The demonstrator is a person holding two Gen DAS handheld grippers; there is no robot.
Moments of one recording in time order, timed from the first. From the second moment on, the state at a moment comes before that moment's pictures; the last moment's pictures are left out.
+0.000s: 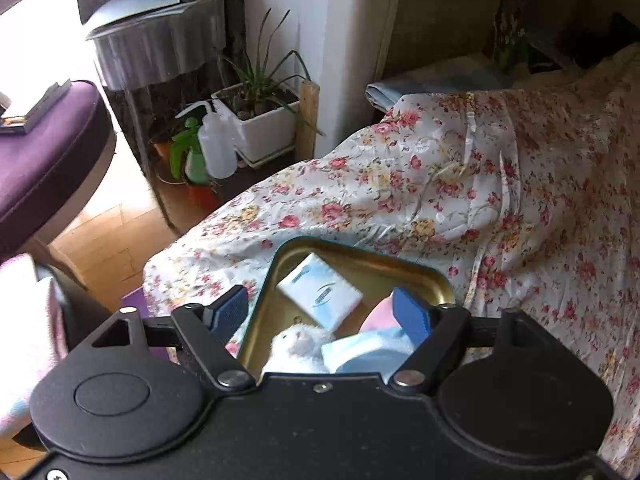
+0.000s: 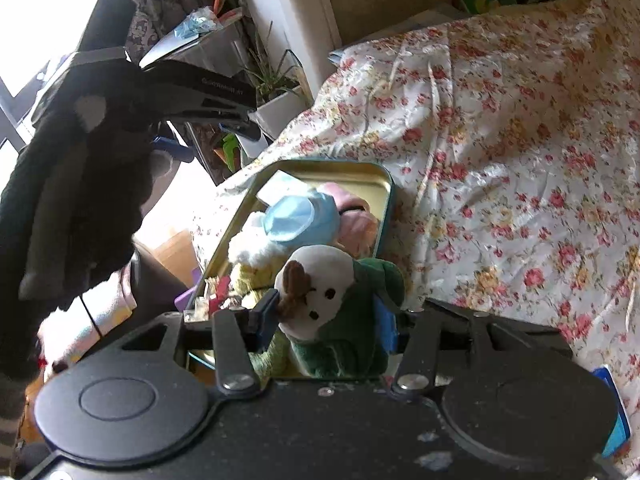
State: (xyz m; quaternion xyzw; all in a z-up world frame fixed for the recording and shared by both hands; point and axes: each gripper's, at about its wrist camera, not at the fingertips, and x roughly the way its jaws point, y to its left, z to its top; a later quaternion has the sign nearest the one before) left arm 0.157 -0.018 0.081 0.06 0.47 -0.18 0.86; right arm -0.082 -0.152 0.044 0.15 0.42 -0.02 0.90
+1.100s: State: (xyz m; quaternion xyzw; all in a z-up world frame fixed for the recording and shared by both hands) left arm -0.003 0.059 0.089 0.08 0.38 -0.11 0.92; right arm -0.149 -0.126 0.032 0.07 0.37 -0.13 0.92
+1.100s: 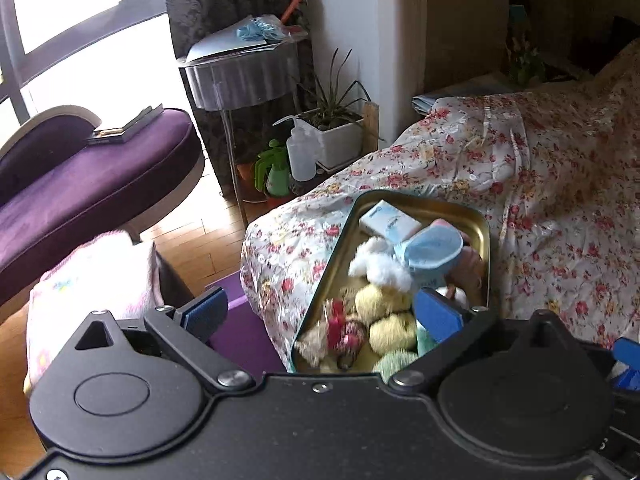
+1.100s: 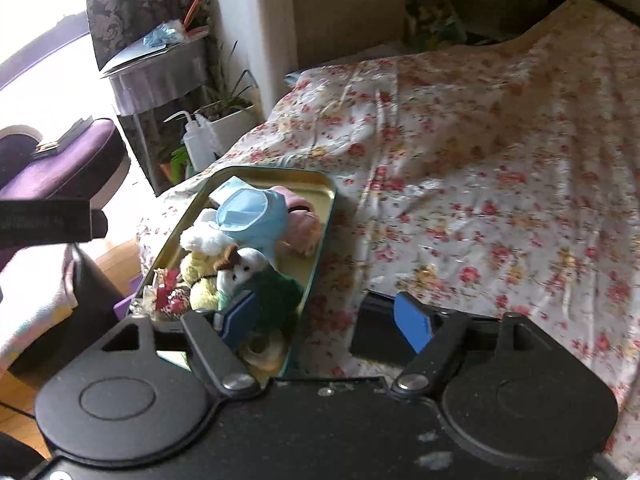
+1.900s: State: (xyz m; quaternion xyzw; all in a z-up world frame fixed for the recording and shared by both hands) left arm -0.031 0.073 0.011 0.05 0.43 -0.09 0.90; right arm -0.136 -0.134 -0.010 0.04 0.37 -0.12 0.92
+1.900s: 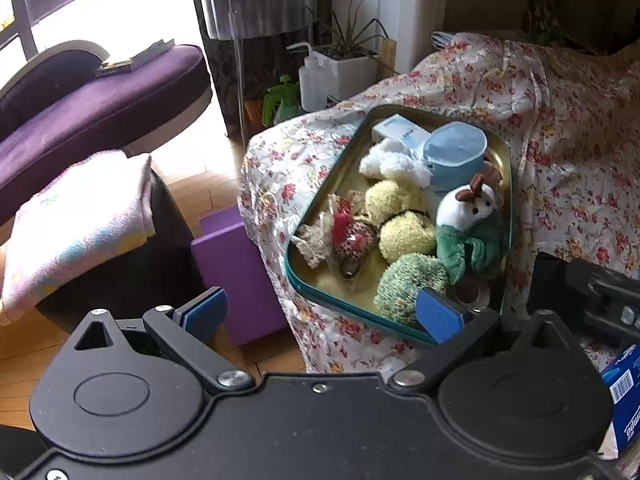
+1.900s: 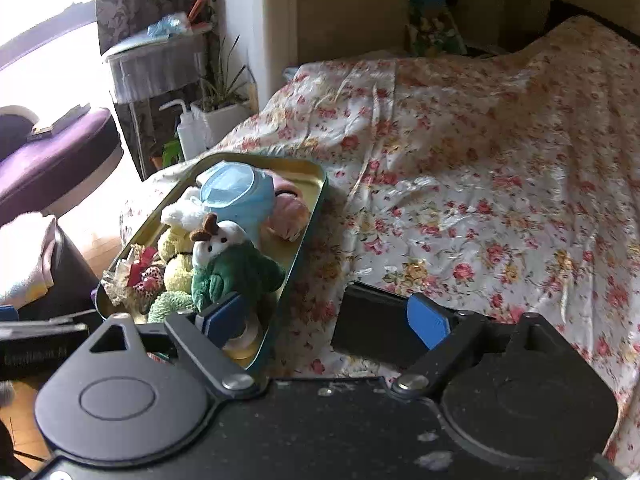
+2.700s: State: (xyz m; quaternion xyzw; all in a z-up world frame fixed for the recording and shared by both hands) left arm -0.033 0.052 -0.008 0.07 0.45 -0.07 0.89; right arm -0.136 -0.163 -0.038 0.06 0.37 -0.12 0.92
